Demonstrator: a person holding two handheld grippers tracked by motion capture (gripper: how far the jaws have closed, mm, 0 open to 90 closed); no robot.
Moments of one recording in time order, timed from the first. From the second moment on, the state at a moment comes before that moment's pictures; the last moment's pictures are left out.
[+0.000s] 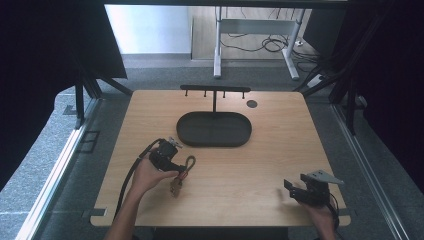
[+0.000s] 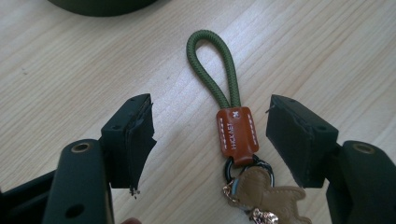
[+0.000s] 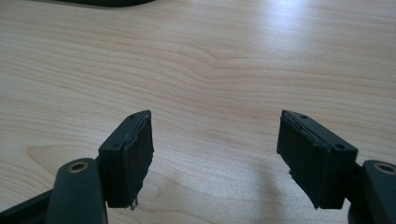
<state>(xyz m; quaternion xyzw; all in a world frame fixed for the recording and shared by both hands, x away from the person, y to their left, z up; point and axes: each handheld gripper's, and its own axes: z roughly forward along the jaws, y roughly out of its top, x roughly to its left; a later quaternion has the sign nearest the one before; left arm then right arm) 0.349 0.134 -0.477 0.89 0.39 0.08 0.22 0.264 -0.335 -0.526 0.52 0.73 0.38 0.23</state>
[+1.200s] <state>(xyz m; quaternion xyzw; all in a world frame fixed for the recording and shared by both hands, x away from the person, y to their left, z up) 0.357 0.114 -0.508 0.91 0.38 0.05 0.15 0.266 -0.333 -0.532 0.52 0.74 0.37 0.22</state>
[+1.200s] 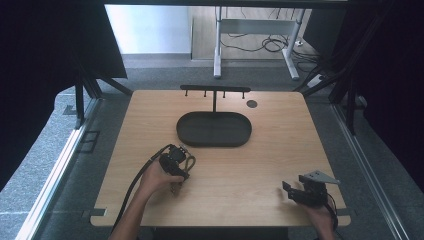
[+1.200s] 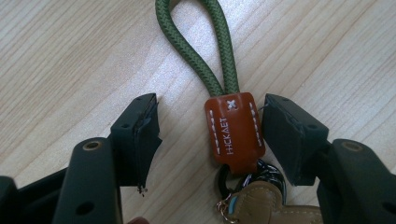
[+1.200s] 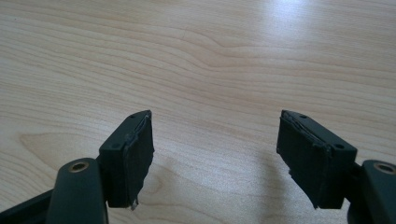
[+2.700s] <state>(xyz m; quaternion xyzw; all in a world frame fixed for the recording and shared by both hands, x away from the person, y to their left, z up) 0.353 0.114 -0.486 0.92 0.34 0.02 0.18 0.267 -0.329 -0.535 0.52 0.75 0.36 0.22</state>
